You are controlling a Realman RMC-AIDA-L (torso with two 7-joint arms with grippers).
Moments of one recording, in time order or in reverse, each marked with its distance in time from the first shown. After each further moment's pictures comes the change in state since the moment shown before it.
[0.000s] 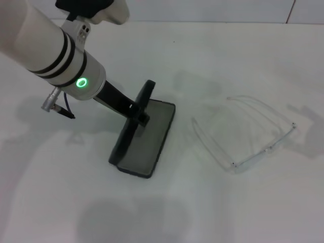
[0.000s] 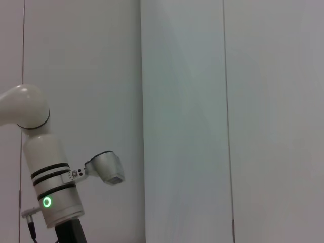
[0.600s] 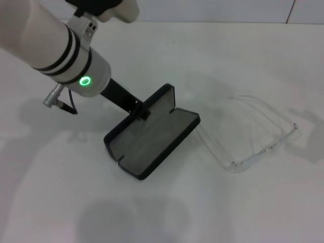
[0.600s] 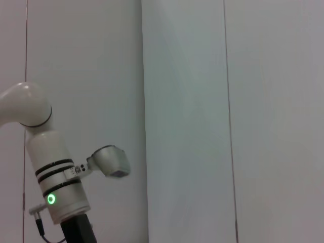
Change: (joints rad) left arm 0.008 -0.002 0.030 0.062 0.002 0.003 0.051; right arm -0.016 0.001 0.002 0.000 0.002 -0.019 0.000
